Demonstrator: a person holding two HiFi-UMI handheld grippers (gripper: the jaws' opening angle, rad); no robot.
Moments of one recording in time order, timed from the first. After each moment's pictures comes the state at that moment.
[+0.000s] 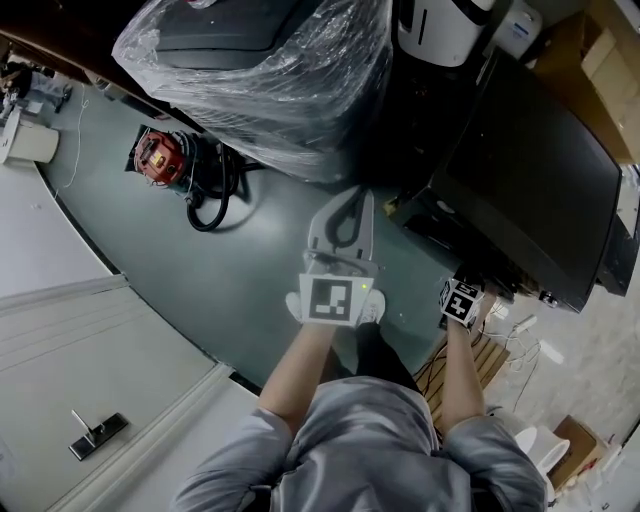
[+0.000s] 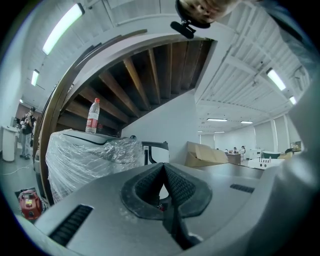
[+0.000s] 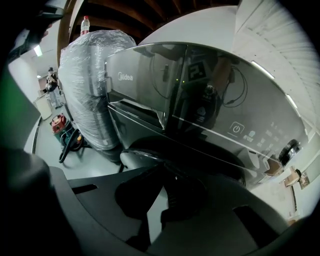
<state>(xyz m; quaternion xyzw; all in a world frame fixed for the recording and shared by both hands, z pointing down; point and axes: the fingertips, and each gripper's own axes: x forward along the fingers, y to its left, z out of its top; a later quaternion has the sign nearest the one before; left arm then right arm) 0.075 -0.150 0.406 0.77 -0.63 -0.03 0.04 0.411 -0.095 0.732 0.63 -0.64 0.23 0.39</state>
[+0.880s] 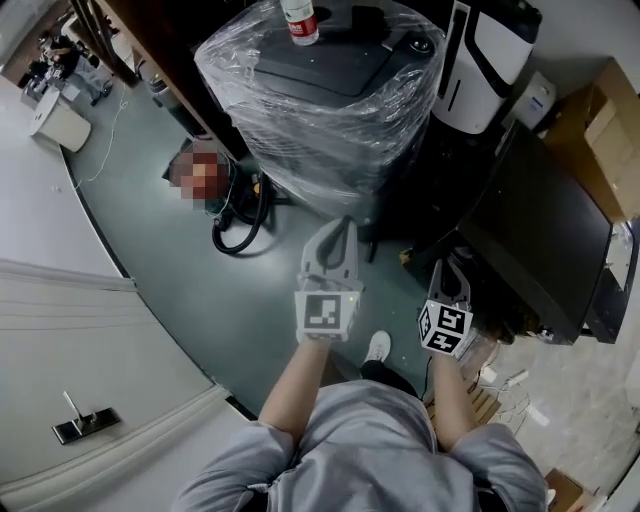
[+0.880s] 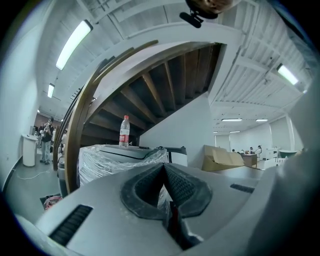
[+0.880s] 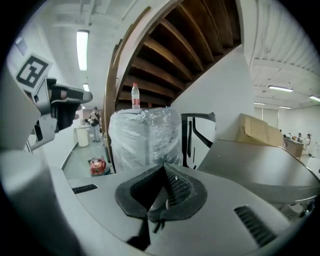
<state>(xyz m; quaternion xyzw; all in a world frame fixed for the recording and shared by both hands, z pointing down) -0.047 -0.084 0.362 0.72 -0.70 -0.03 0.03 0.170 -0.119 0.493 0.53 -0.83 0.08 0.17</state>
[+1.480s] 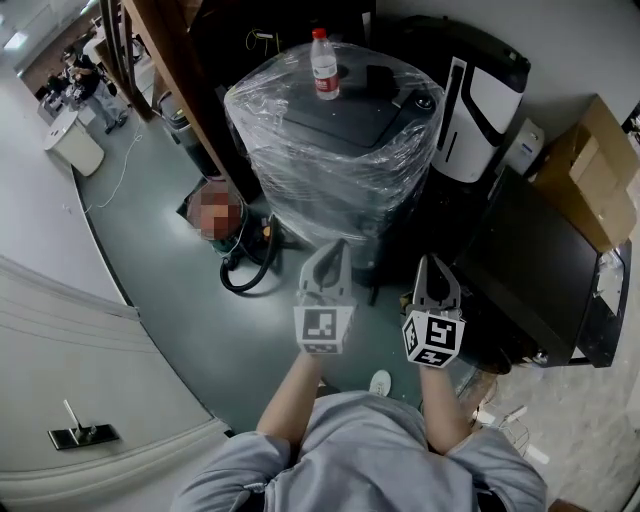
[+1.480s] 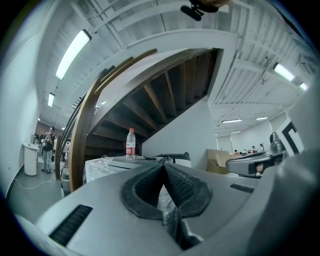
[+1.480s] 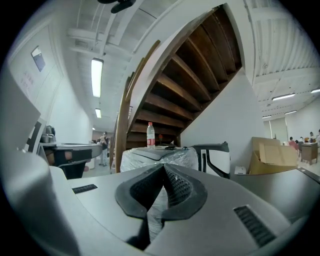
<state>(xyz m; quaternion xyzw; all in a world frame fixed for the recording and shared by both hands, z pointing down) -0.088 -0.061 0.319 0.71 -0.70 -0.03 -0.01 0.073 -0.107 0.333 0.50 -0.87 0.00 0.03</state>
